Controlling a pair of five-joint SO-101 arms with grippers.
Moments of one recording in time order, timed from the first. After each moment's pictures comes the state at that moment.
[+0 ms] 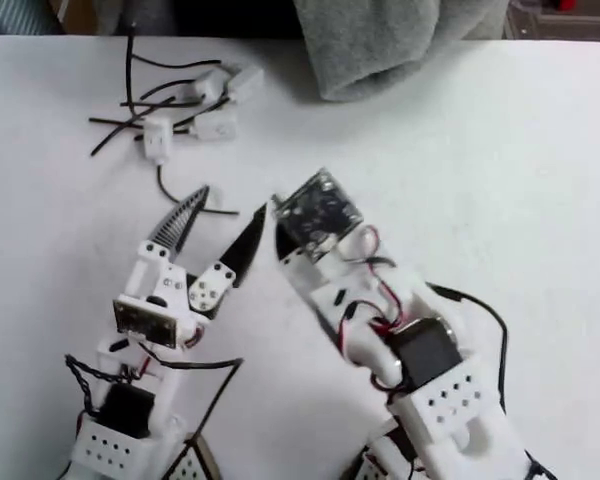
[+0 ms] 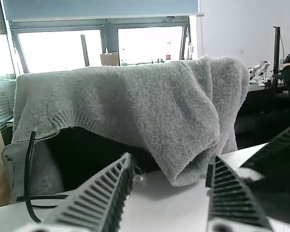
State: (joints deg) left arm 13.8 -103.1 97.1 7.2 -6.3; right arm -34.1 -57.9 45.5 49.4 18.7
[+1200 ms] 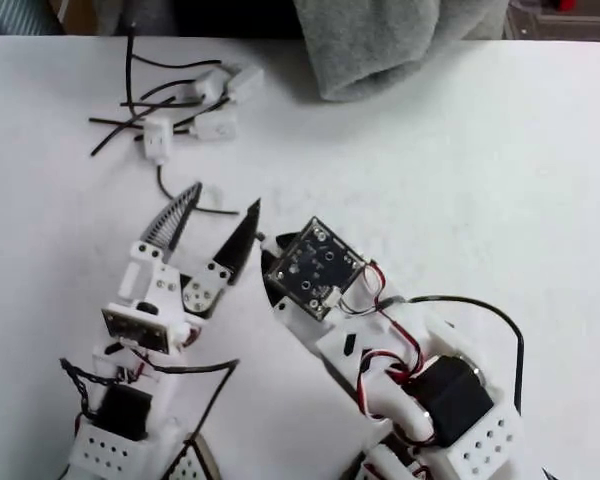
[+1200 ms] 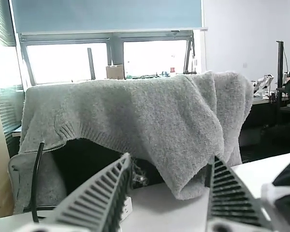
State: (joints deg) left arm 13.7 -104.0 97.0 6.0 -6.0; right arm -42.0 -66.8 39.5 61.1 20.4
